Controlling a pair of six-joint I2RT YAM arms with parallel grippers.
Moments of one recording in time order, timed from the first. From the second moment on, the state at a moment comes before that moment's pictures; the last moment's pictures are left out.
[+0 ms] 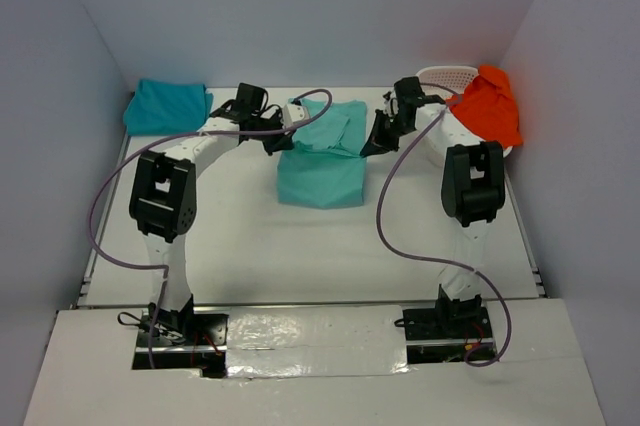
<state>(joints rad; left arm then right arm) -0.29 2.01 1.60 -0.44 0.62 0.76 0.15 2.07 1.66 -0.71 -0.50 0.43</state>
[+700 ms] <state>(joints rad) -0.28 2.14 1.73 -0.28 0.39 0.47 0.13 2.26 1.96 -0.75 -0.44 0.32</state>
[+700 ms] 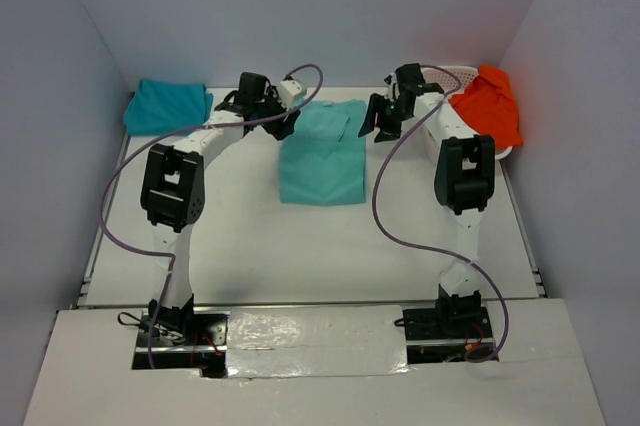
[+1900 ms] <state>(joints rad) -0.38 2.01 1.39 -0.47 0.52 0.48 0.24 1.97 1.25 -0.52 -0.43 0.51</state>
